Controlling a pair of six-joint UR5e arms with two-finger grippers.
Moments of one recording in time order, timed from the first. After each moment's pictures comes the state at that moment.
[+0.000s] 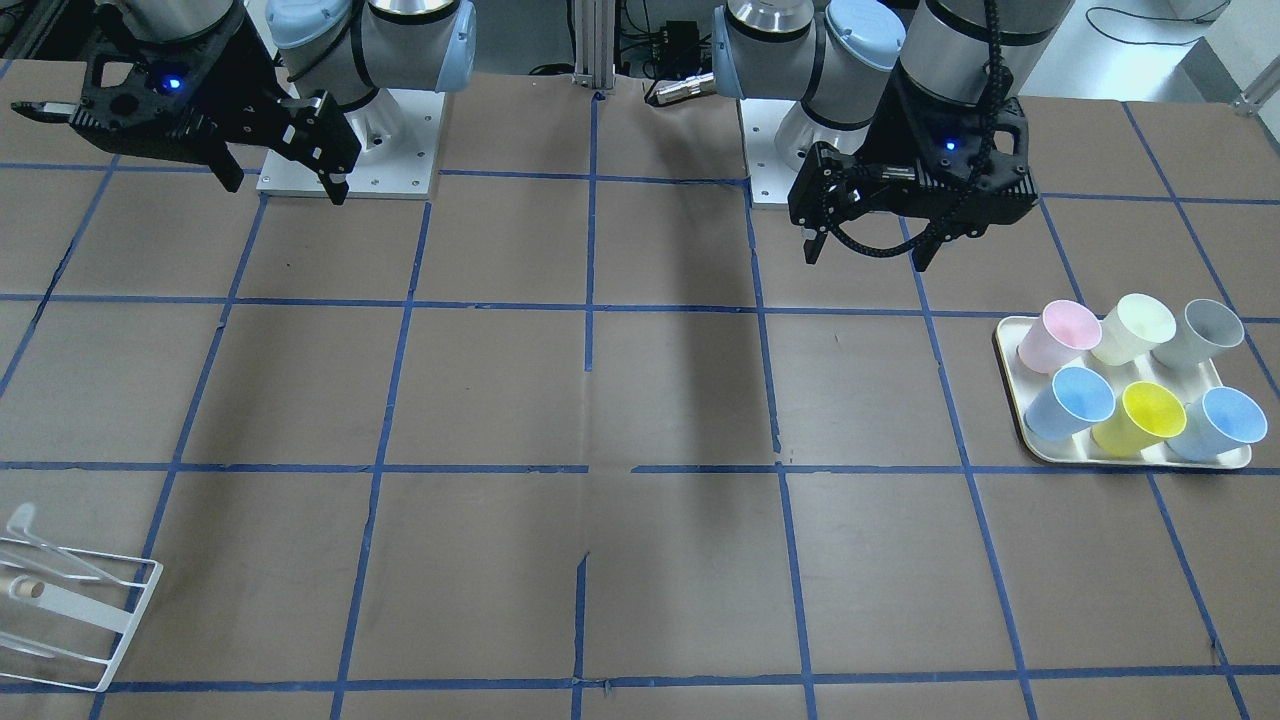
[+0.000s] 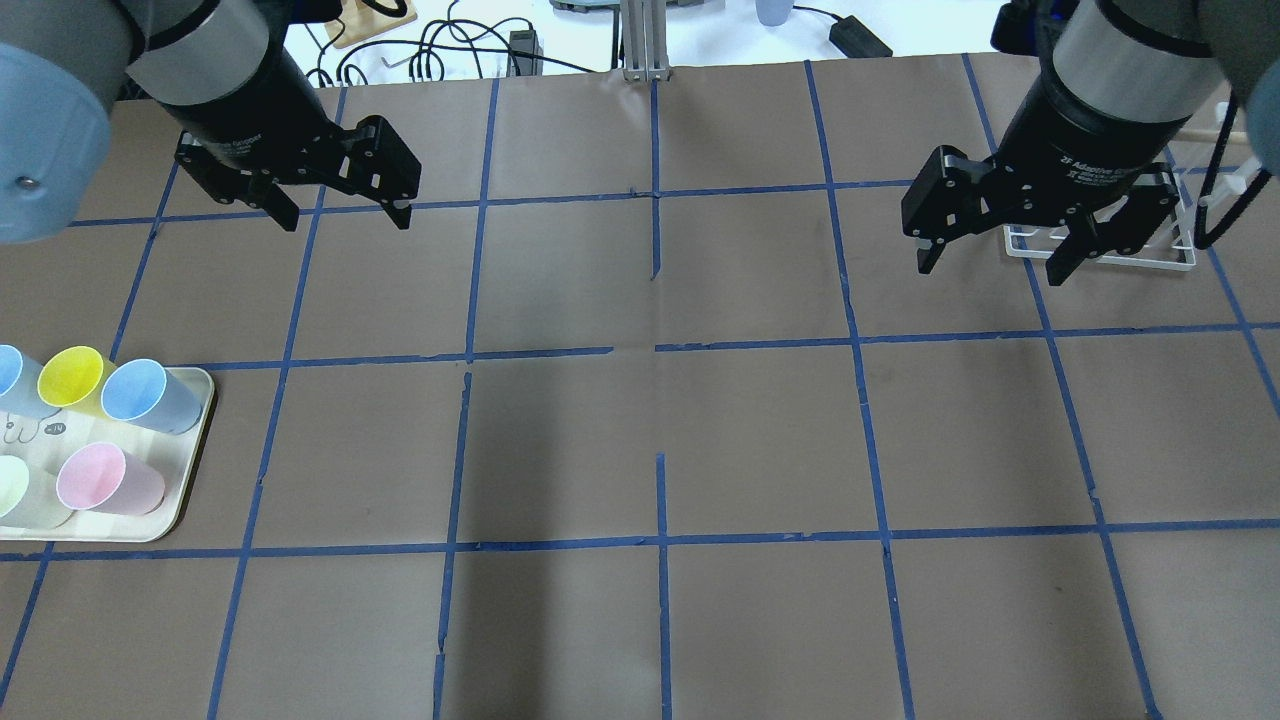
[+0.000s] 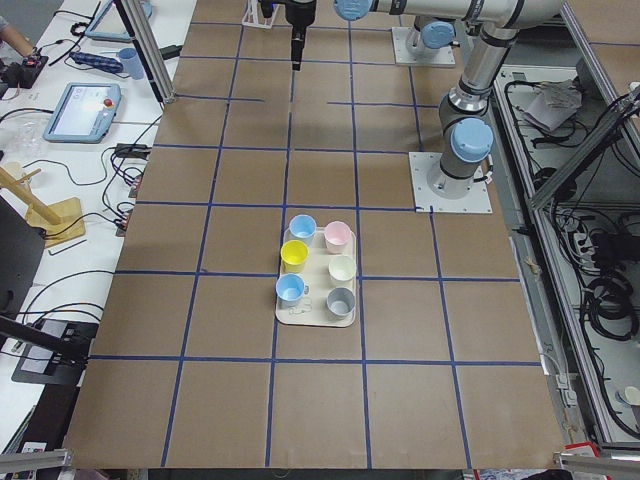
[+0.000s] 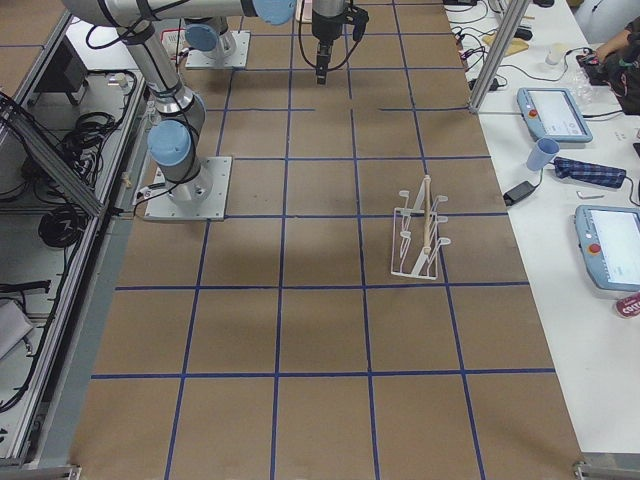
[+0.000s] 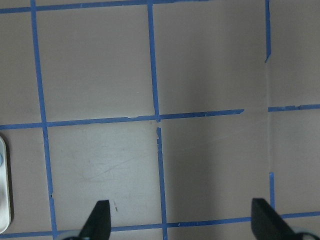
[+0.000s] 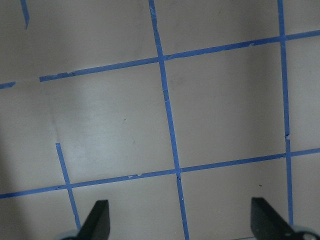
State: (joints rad) left arm -1.57 -1.56 -1.55 -1.53 1.55 0.04; right arm 1.53 -1.68 1.61 -1.46 -1.54 0.11
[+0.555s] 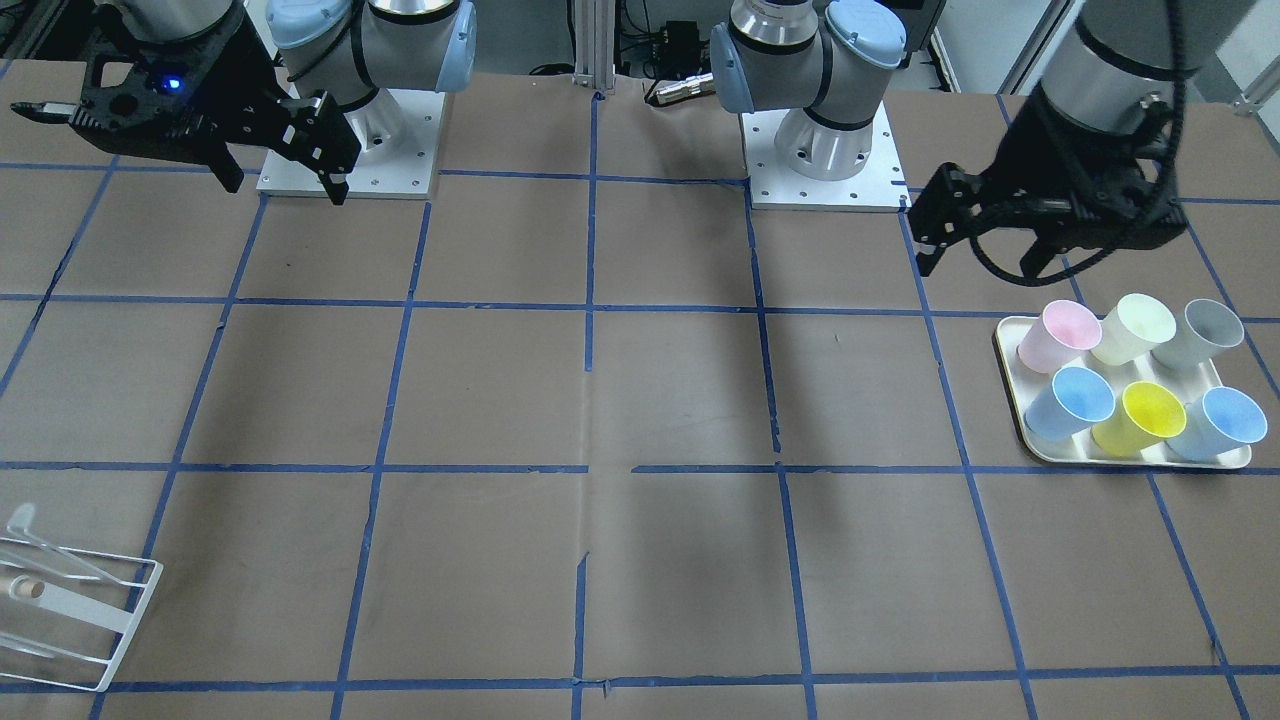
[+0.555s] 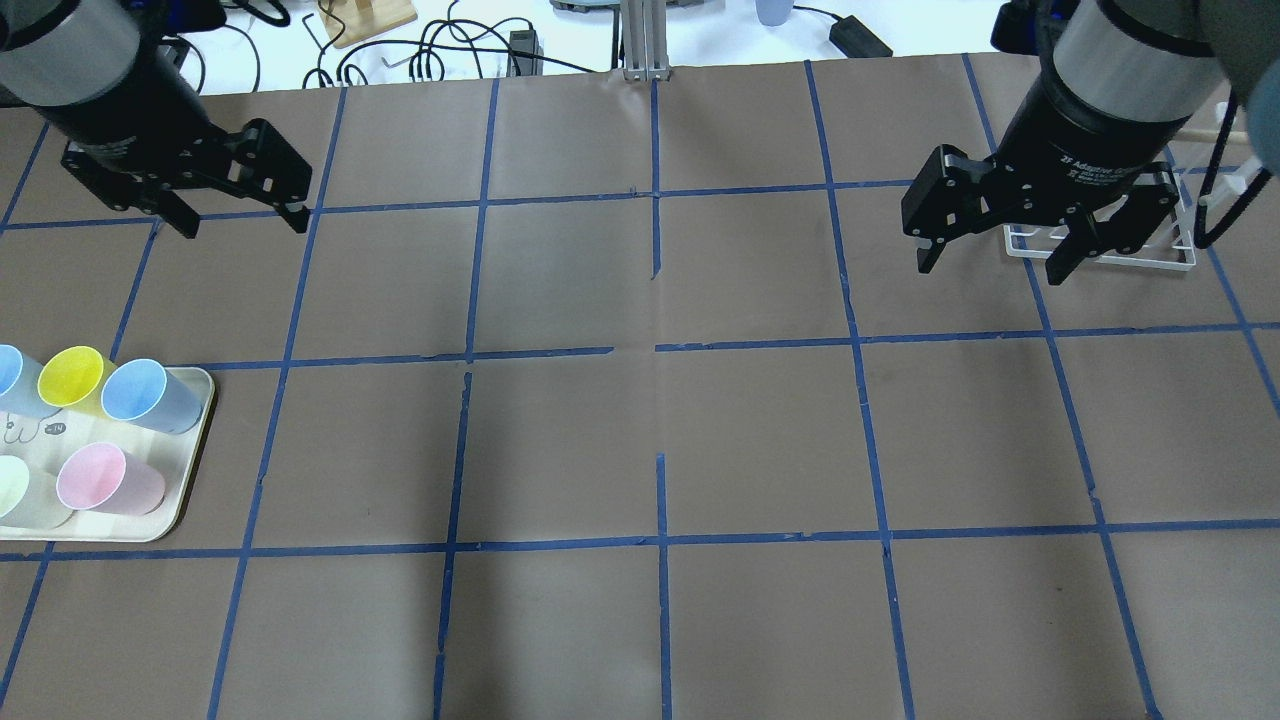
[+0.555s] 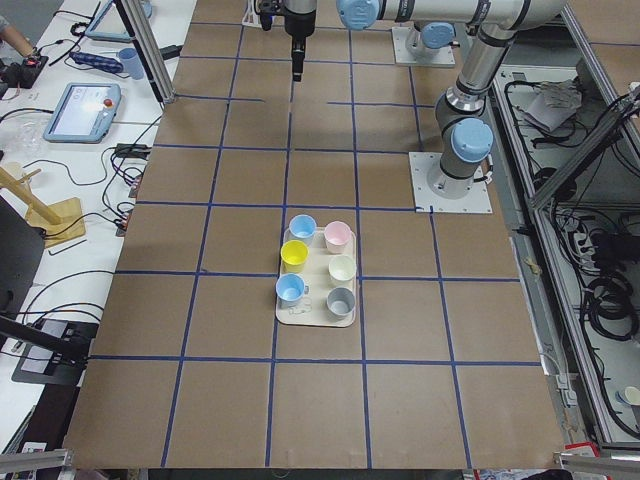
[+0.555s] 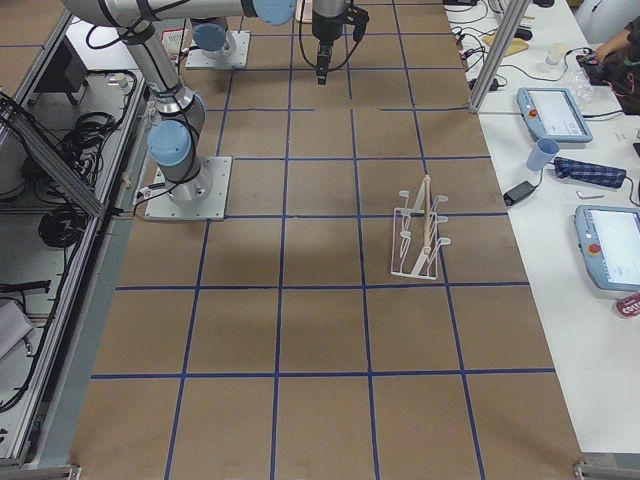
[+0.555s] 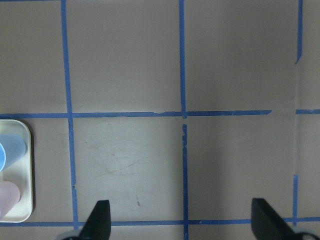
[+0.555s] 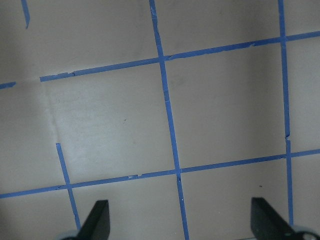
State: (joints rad) left arm -1.35 -1.56 -1.55 -1.59 1.56 0.25; right arm 1.53 -1.68 1.61 -1.46 -1.54 0.10
